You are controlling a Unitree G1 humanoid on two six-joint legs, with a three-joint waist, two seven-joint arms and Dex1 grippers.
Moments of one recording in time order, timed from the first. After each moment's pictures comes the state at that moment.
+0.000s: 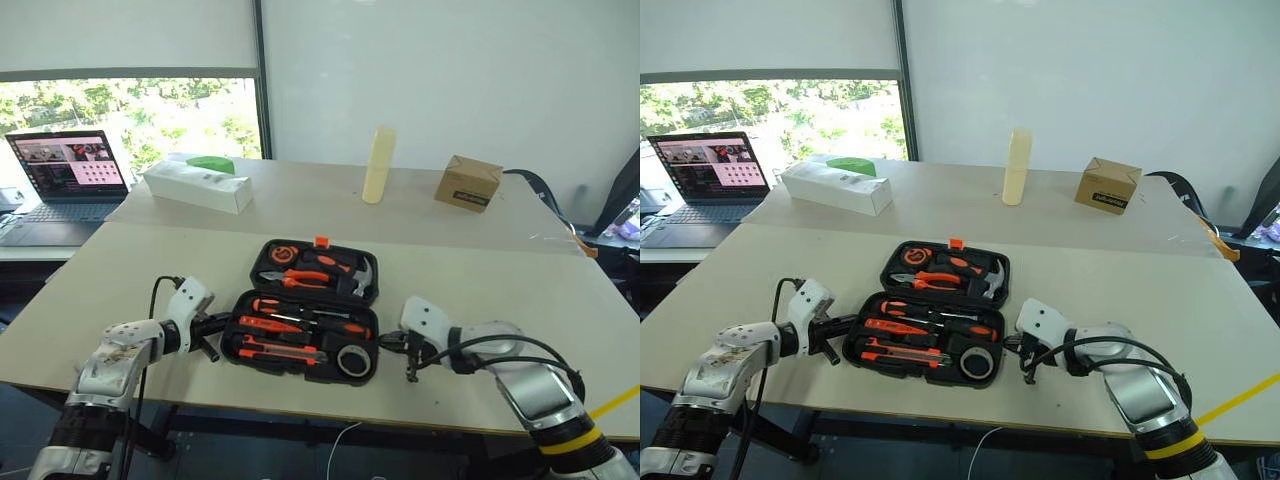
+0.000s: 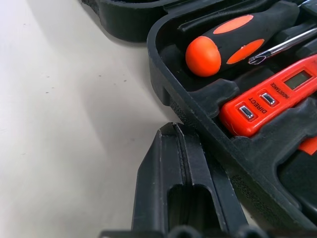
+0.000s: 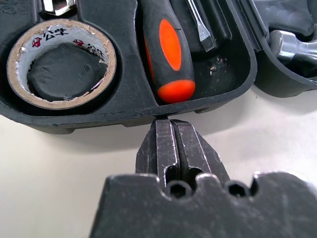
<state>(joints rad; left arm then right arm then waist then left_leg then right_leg) -0.33 0.67 0.02 0.14 -0.26 0.43 -0.90 -0.32 -0.68 0.20 -0.23 0.04 0.48 0.96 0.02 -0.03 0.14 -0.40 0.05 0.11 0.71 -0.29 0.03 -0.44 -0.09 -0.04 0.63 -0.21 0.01</state>
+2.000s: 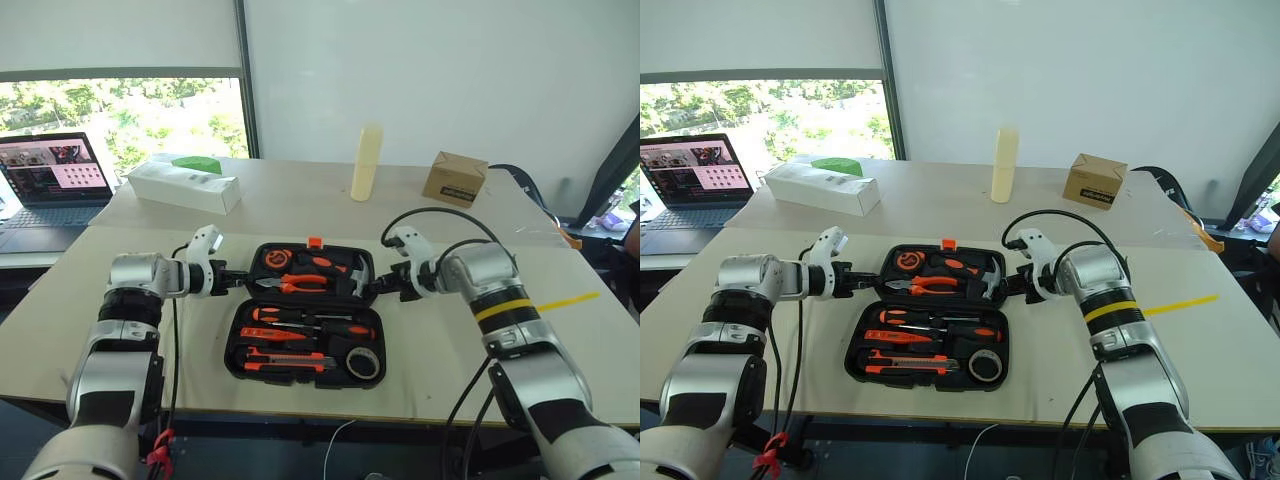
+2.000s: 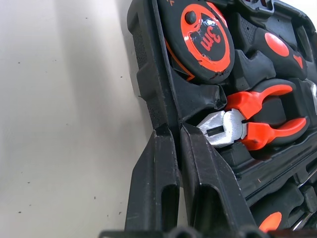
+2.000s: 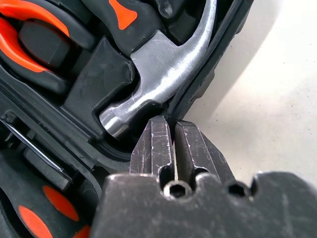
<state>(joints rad) -1.01 0.57 0.08 0.79 -0.32 1.00 -0.79 -1.02 -0.45 0.16 0.53 0.21 1.11 0.74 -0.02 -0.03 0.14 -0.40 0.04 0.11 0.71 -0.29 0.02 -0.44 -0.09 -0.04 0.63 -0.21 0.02</state>
